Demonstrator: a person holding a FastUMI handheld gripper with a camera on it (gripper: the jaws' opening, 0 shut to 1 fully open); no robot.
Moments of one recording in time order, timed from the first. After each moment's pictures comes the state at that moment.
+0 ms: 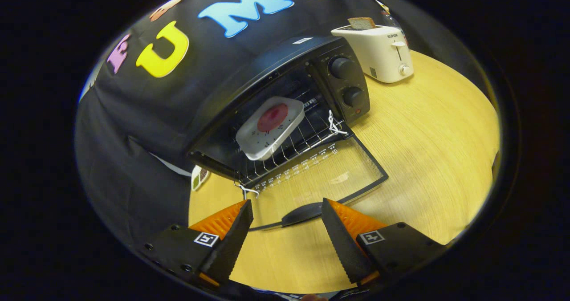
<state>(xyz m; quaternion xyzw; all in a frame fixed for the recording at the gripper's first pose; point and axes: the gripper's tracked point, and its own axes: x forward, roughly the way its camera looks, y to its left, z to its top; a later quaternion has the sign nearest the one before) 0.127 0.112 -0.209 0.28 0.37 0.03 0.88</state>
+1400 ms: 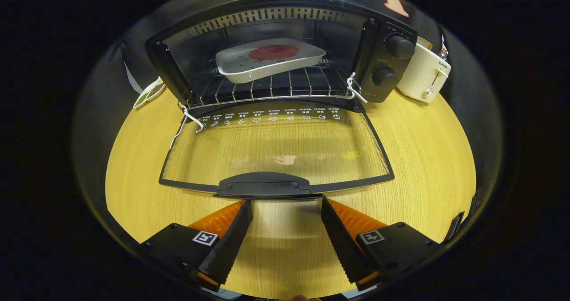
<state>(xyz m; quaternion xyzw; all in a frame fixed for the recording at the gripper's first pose) 0.122 0.105 -0.299 0.04 0.48 0.00 0.88</state>
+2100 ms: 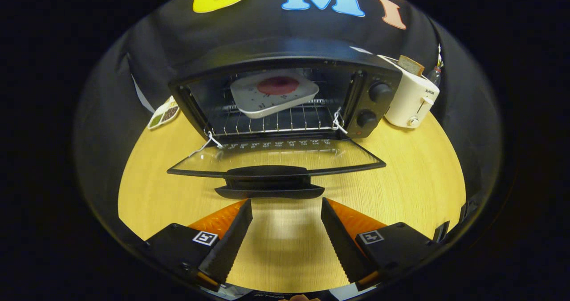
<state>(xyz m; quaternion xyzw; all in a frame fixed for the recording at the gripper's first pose) 0.116 0.099 -0.221 0.06 0.41 0.00 0.91</state>
